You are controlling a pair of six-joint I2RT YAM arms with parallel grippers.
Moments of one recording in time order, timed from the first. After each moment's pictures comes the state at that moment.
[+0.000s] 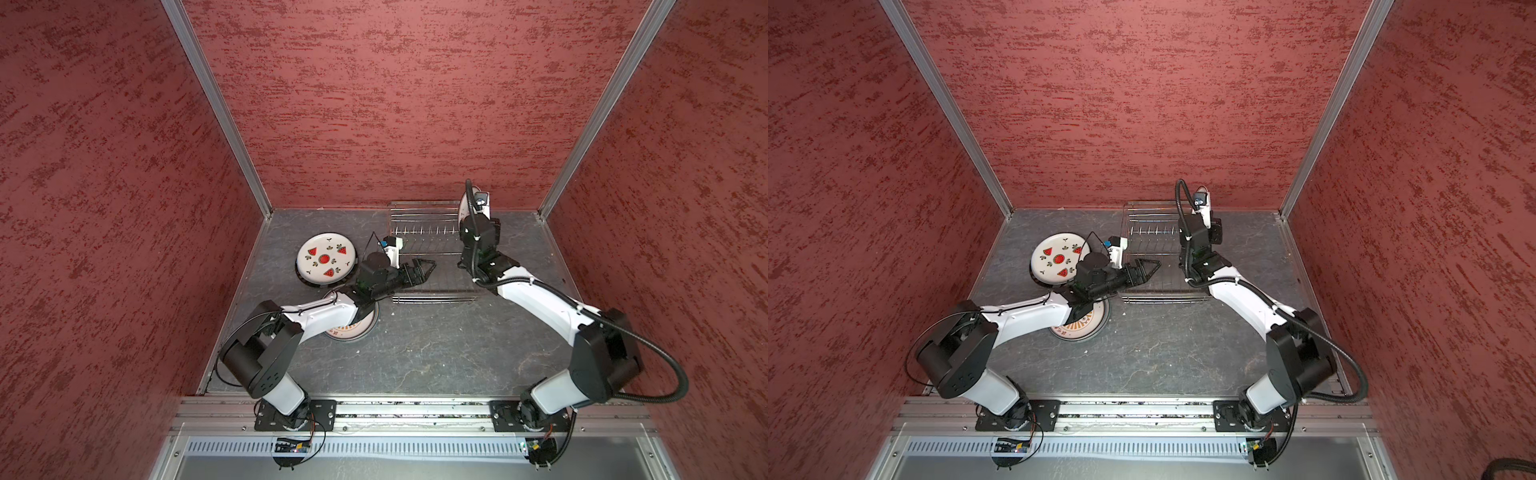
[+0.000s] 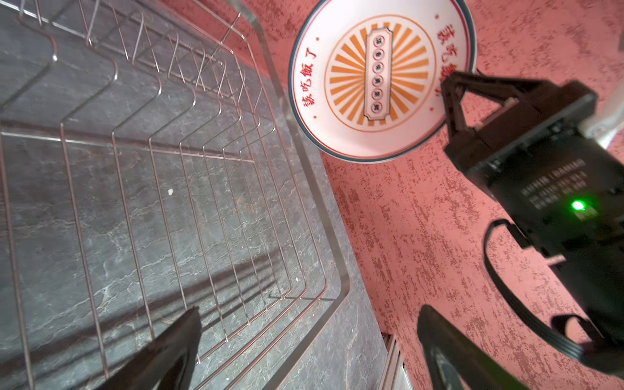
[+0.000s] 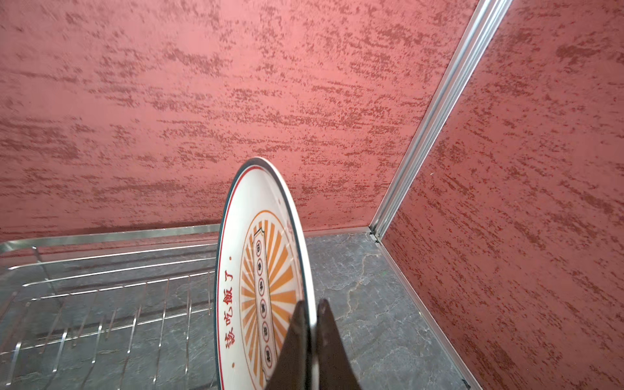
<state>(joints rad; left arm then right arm) -0.67 1.57 0.83 0.51 0.28 -0.91 0.49 1.49 1.13 0.18 0.83 -0.02</state>
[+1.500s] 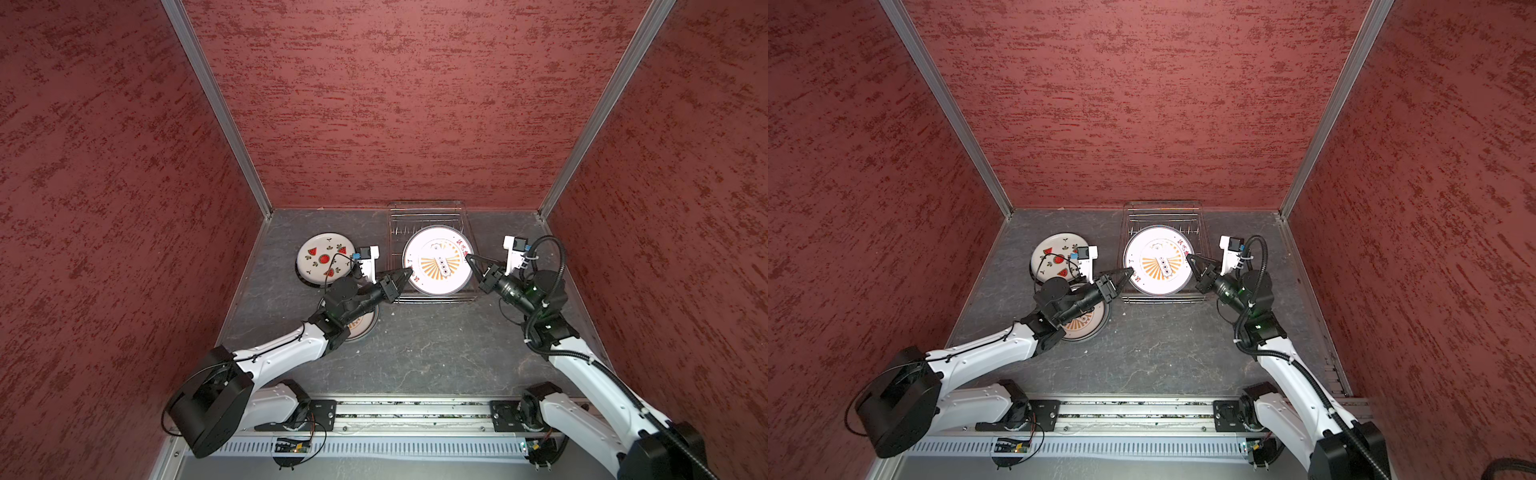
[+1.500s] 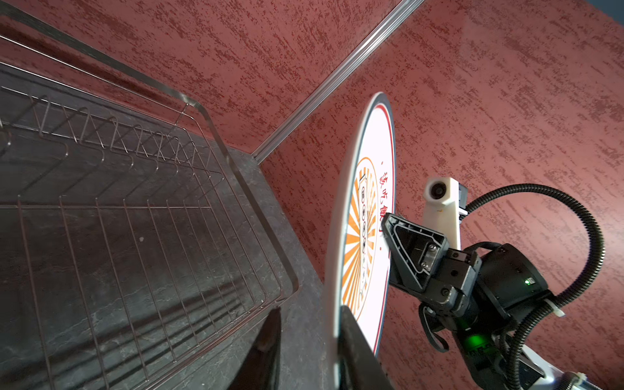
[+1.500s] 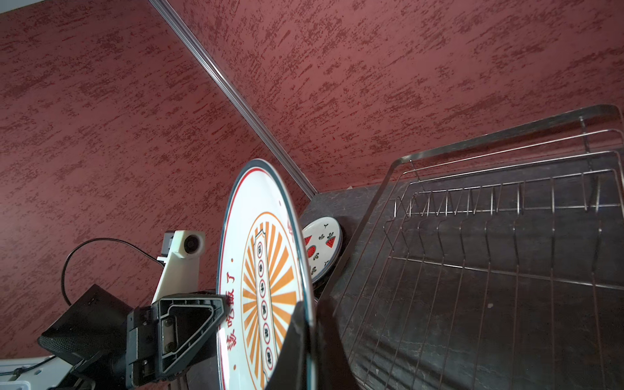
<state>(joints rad) -0.69 1.22 0.55 0.71 0.22 -0.86 0.26 0.92 0.54 0.44 -0.50 0.69</state>
